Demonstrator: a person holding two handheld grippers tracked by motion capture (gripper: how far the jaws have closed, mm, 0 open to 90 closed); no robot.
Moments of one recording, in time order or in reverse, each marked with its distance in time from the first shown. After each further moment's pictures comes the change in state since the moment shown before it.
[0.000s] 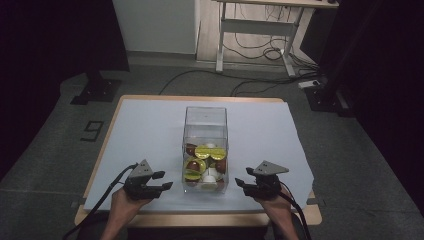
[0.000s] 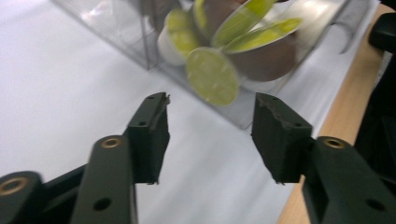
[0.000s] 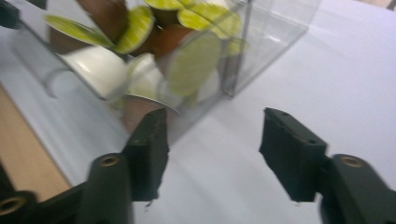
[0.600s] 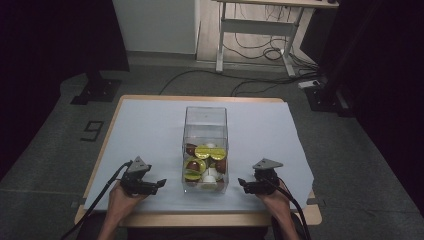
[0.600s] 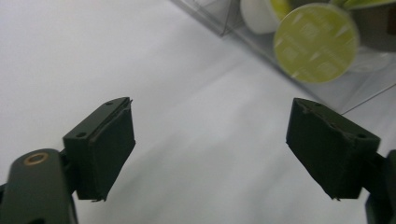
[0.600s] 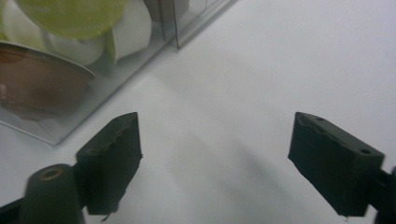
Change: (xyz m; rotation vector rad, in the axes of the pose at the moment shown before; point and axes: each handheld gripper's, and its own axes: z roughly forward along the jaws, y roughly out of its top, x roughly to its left) left arm 0.035 -0.023 0.018 0.039 0.136 -0.067; right arm -0.032 -0.026 0.039 0.126 -0.086 0.056
